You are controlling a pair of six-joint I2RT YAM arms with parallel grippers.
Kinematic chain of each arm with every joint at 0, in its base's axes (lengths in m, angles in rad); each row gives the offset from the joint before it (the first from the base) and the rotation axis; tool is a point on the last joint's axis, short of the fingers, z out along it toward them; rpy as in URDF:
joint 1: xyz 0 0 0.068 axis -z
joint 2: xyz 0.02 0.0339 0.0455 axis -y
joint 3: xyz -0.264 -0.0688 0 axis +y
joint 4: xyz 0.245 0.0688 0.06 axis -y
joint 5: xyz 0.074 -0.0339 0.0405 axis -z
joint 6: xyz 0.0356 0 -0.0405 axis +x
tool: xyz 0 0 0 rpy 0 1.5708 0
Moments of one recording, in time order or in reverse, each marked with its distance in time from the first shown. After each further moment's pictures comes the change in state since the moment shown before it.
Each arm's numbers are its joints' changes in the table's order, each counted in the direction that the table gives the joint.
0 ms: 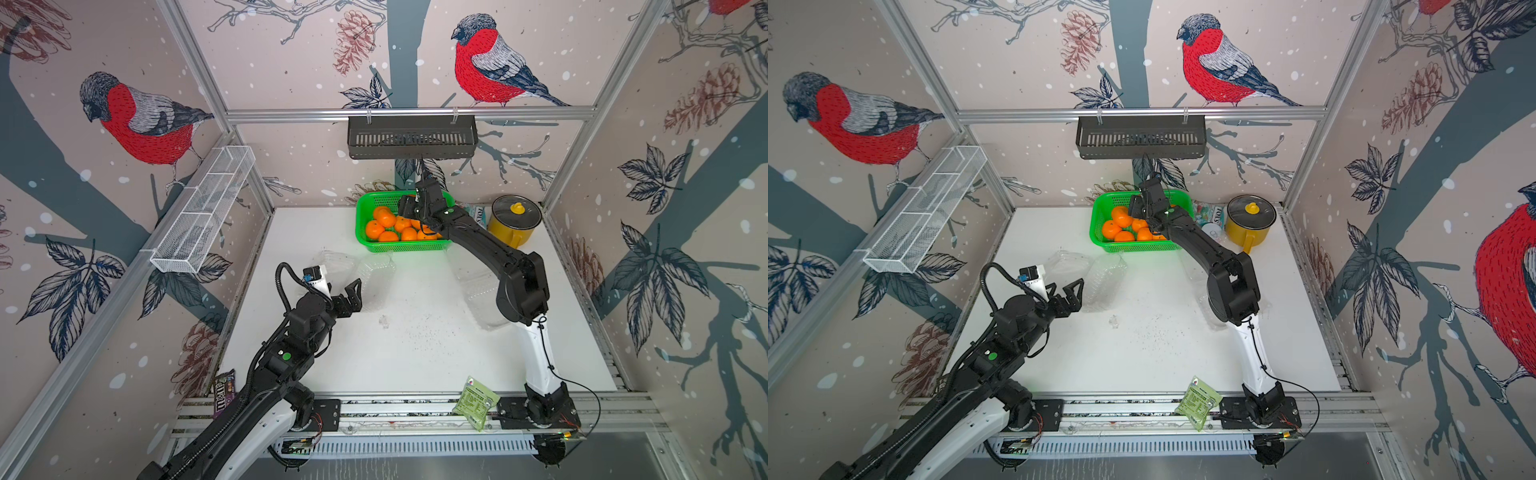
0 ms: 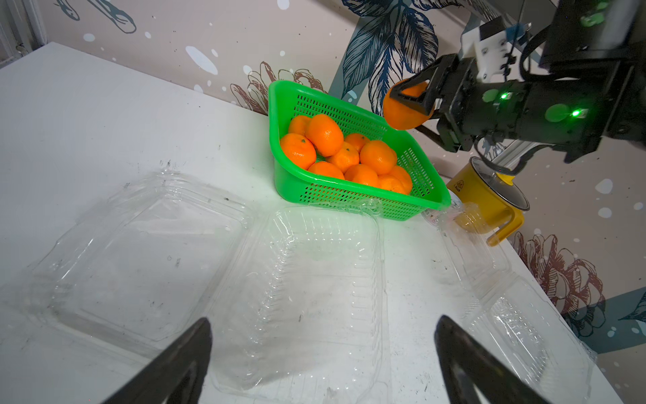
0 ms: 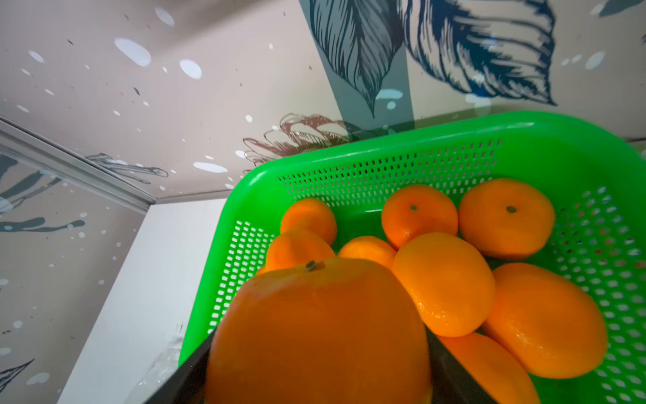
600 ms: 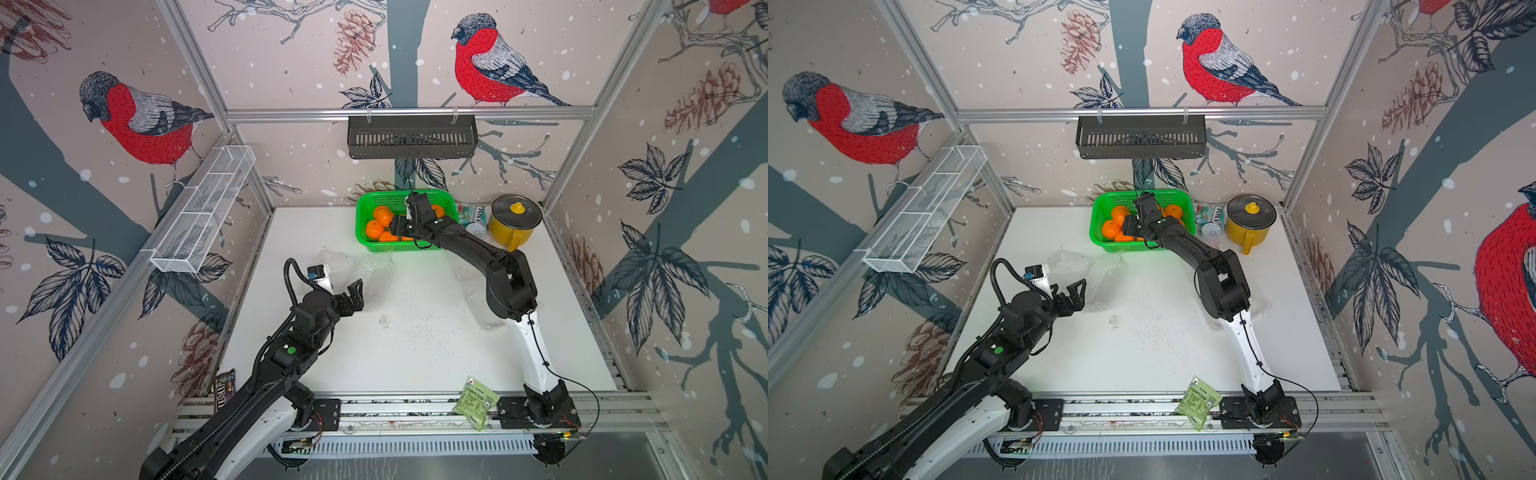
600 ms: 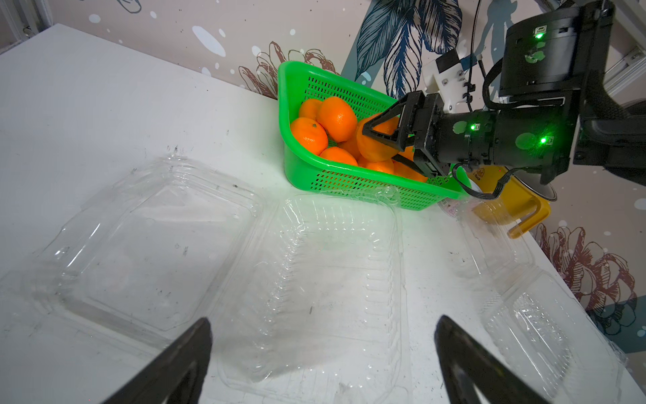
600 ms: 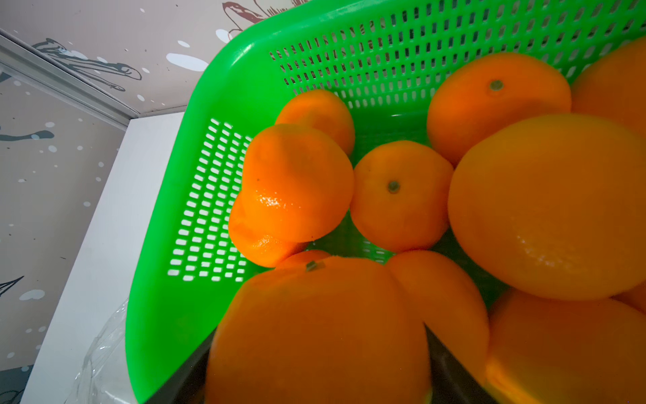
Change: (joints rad) left arm 0.000 -0.072 -0.003 0.008 -0.006 -0.001; right arm -0.014 -0.077 0.042 -0.017 -0.128 0.000
